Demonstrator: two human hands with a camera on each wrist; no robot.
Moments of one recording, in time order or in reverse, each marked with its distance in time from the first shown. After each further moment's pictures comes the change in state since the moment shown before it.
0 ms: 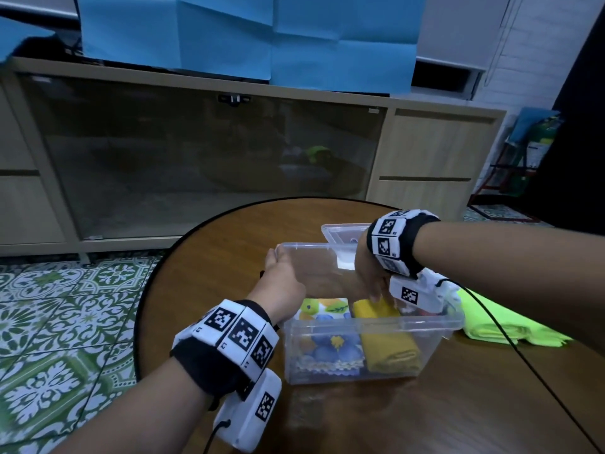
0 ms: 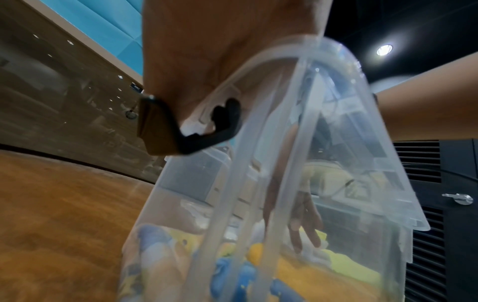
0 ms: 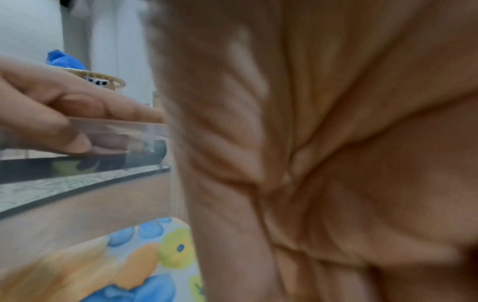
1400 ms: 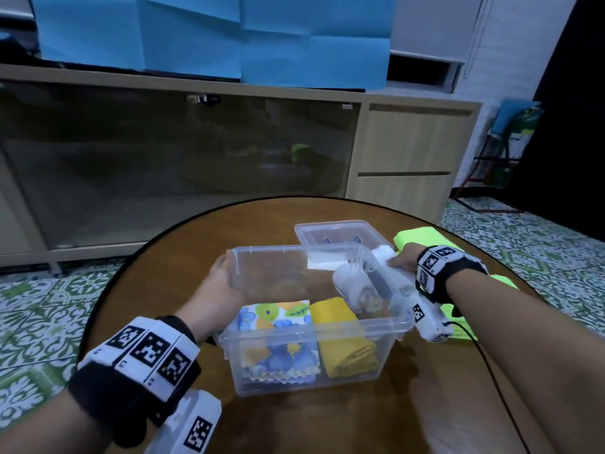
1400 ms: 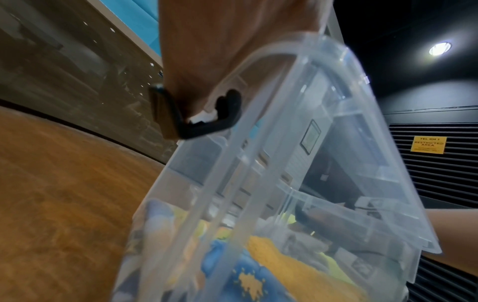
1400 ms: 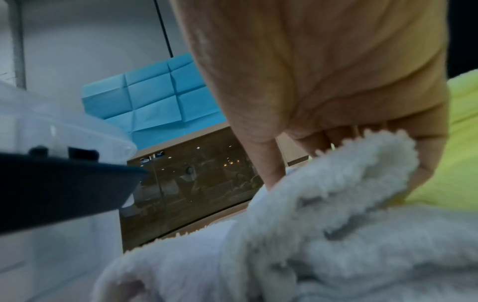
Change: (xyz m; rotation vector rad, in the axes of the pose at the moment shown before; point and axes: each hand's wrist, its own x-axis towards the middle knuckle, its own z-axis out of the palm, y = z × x) left_hand 0.011 -0.017 0.006 -0.120 0.133 0.191; right_hand 0.093 0.148 0.091 0.843 0.301 0.267
